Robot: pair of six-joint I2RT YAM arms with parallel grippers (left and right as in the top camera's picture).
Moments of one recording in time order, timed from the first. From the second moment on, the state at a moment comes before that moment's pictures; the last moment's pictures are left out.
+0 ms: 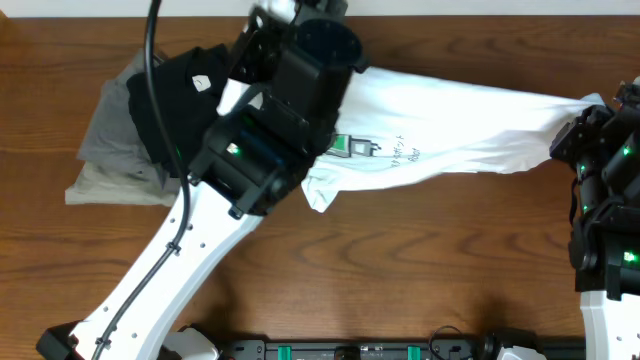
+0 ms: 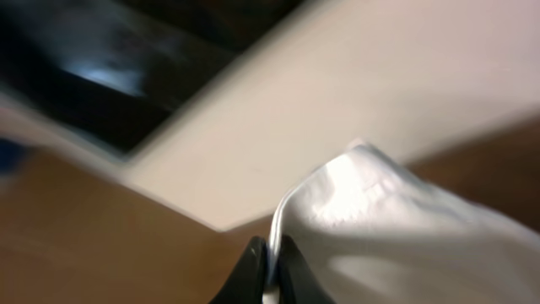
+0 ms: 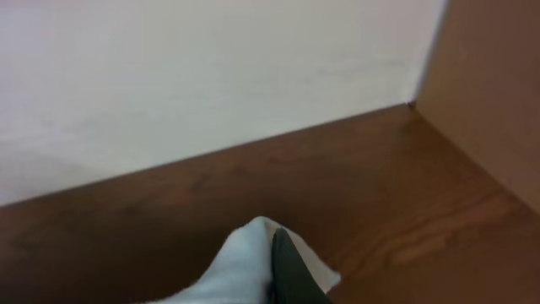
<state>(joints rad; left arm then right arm) -0.69 1.54 1.83 -0.74 -0.90 0.33 -0.17 0.96 1.03 -0.39 0.09 0.17</state>
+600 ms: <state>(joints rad) -0.36 1.38 1.97 -1.10 -0.05 0.20 -0.23 1.06 1.19 -0.36 -0.05 0.21</state>
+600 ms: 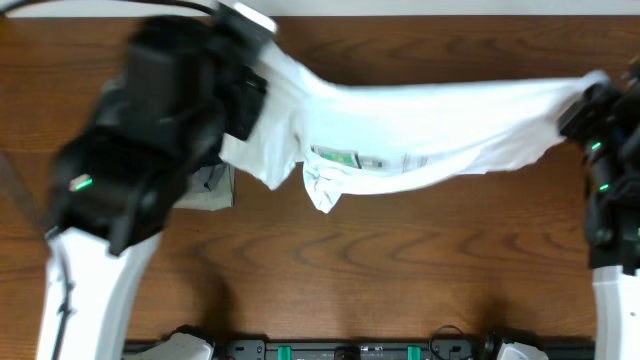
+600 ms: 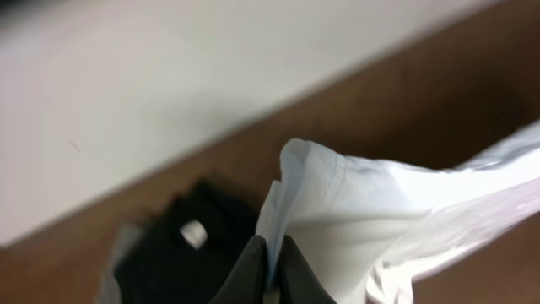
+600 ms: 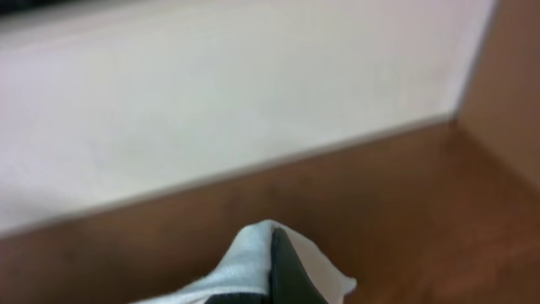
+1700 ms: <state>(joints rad) -0.35 1.40 2.43 -1.22 0.16 0.22 -0.24 1.02 1.74 -0.76 0.12 0.17</state>
